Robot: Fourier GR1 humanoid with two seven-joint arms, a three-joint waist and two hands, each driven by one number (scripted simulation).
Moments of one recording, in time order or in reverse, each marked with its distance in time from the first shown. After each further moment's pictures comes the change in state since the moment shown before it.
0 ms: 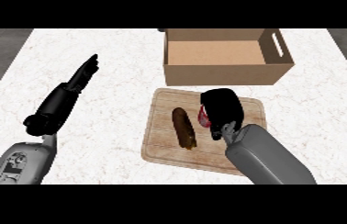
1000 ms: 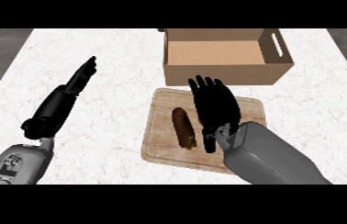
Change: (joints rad) left arm 0.012 0.074 -0.070 0.003 0.070 0.071 -0.024; right arm -0.123 -0.058 0.096 -0.136 -0.251 -0.031 0.205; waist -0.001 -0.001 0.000
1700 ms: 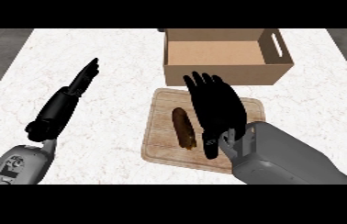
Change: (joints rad) left arm -0.001 0.033 -0.060 -0.005 0.036 0.056 -0.005; right arm -0.100 -0.089 0.061 -0.122 -0.169 -0.045 0.100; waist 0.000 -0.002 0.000
